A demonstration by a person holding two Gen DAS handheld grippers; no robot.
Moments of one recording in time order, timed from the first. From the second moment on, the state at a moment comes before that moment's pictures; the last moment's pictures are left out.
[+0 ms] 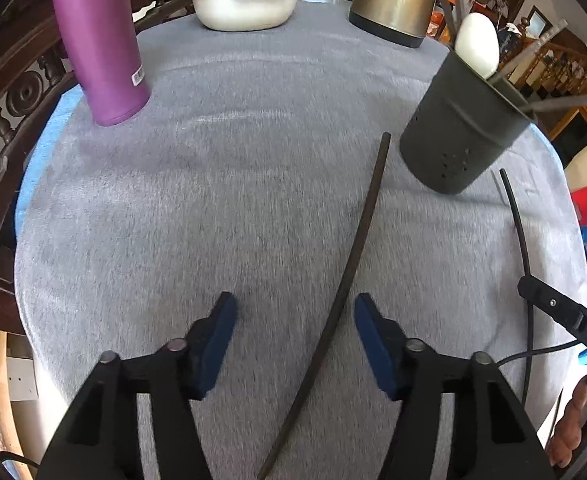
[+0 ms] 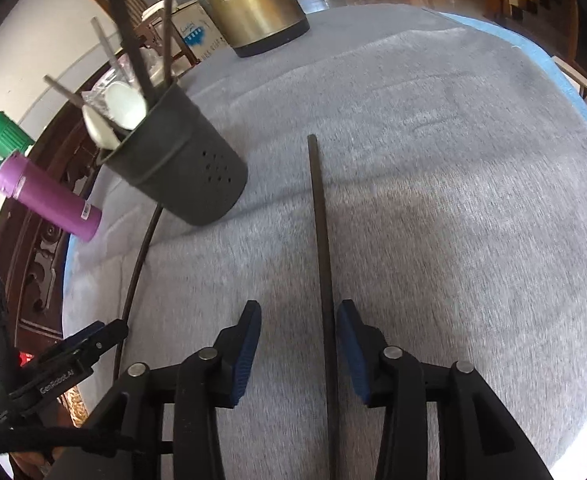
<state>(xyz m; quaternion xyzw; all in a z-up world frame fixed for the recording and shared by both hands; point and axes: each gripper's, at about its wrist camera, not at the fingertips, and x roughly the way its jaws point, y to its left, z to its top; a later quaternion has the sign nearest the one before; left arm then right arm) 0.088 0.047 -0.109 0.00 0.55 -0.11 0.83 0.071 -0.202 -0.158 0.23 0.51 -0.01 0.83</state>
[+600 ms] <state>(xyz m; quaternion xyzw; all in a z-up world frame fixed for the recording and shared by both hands) 0.033 0.051 -0.098 -0.09 0.57 -0.17 0.80 0.031 -0.182 -0.137 0.23 0.51 0.04 0.83</state>
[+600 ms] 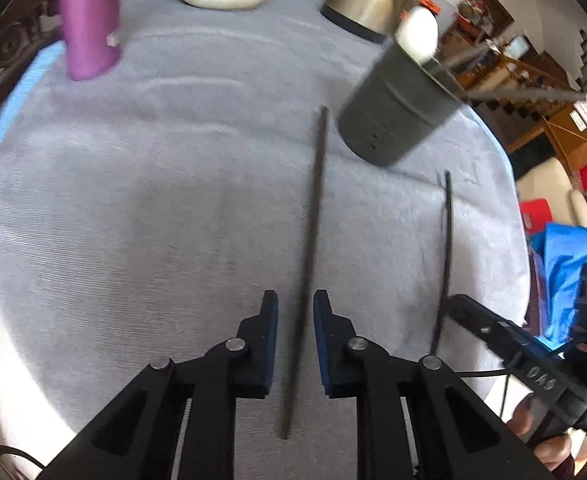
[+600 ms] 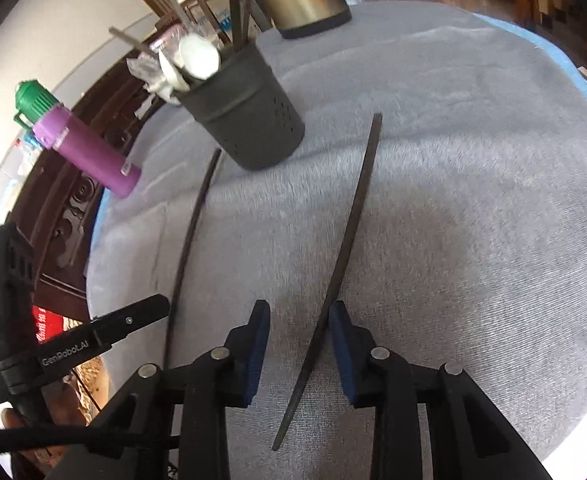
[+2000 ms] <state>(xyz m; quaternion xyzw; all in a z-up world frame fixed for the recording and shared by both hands) 0.048 -0.003 -0.113 0.05 0.54 -0.11 0.83 0.044 -0.180 -0.150 0.09 0.52 -0.06 0.84</state>
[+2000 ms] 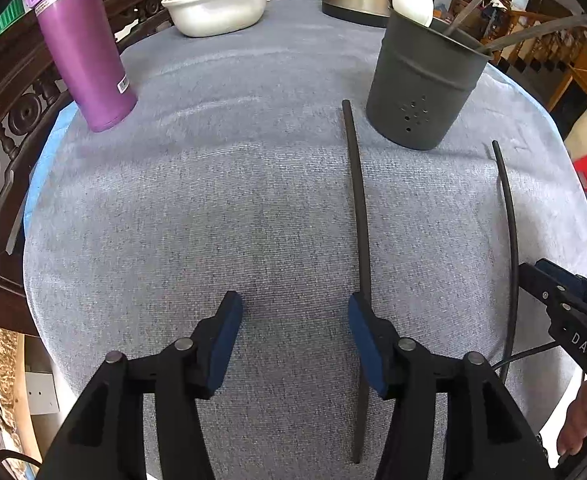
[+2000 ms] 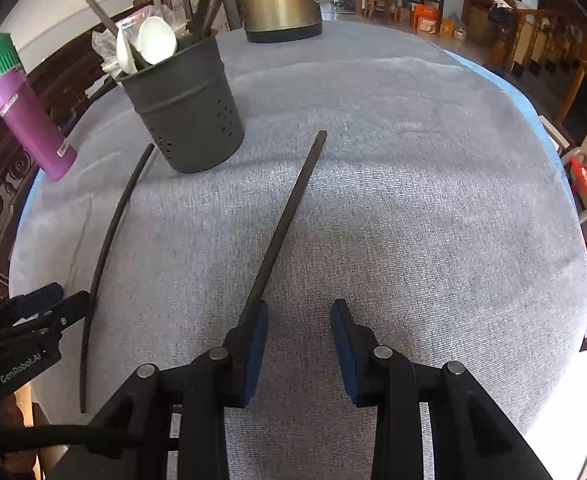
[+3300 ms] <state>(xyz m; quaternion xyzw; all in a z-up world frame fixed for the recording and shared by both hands) 0.188 -0.016 -0.112 0.00 0.50 -0.19 0.85 0.146 -0.244 -0.152 0.23 0.47 -0.06 0.85</state>
